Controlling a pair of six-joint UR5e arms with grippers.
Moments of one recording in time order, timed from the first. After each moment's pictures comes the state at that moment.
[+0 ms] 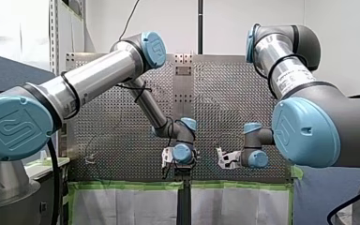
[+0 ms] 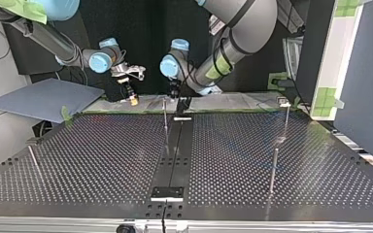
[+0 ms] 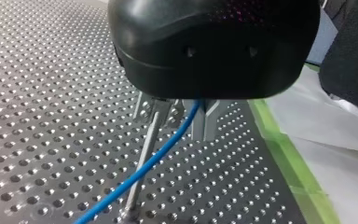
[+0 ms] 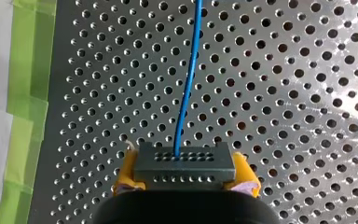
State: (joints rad) left arm -0.65 -2.57 -1.38 -2.64 -1.99 -1.68; right arm 1.86 -0.65 1.68 -0.82 1.20 1.36
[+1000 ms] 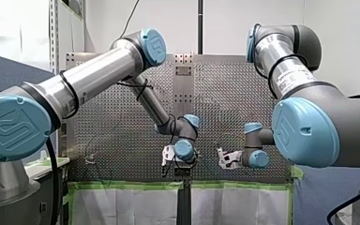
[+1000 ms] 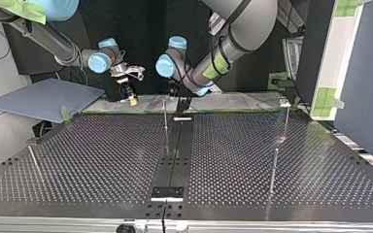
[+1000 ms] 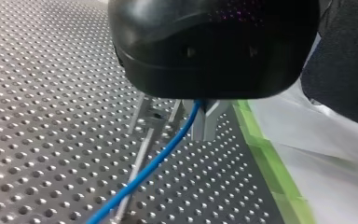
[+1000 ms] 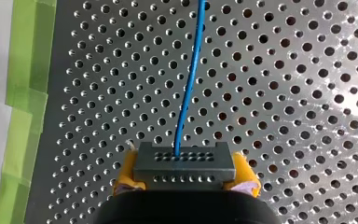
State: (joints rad) left arm -0.67 -2.55 -1.37 -2.75 -2.01 -1.69; right arm 1.86 -0.65 1.68 -0.82 1.20 1.34
